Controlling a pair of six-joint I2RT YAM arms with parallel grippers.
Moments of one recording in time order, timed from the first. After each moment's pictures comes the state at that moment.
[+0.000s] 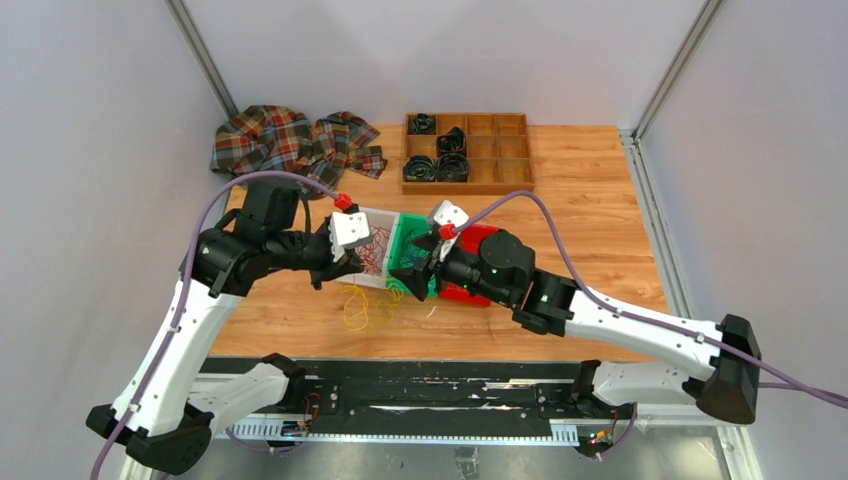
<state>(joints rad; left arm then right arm) -0.45 0.98 1.33 -1.15 0.64 0.65 1.12 1.11 0.90 0.14 0.04 0.05</state>
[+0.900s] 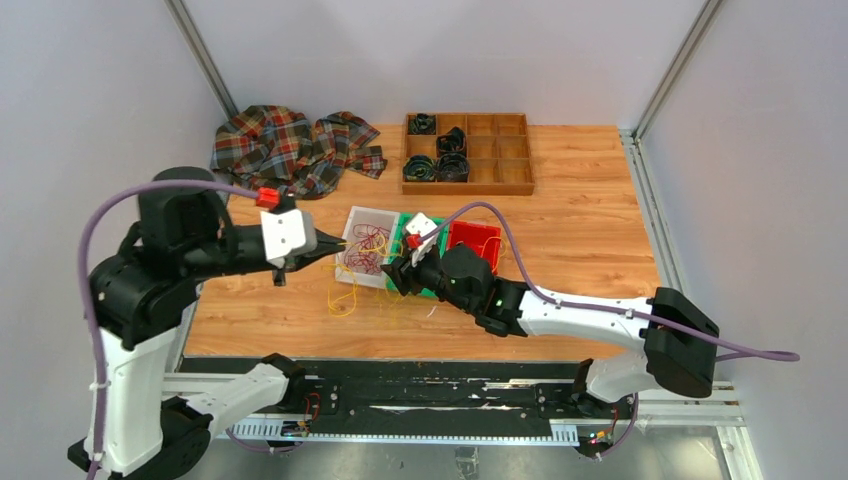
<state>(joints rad) -0.45 0.97 1.76 -1.24 0.73 0.64 1.16 1.38 0.86 0.39 0.21 0.03</state>
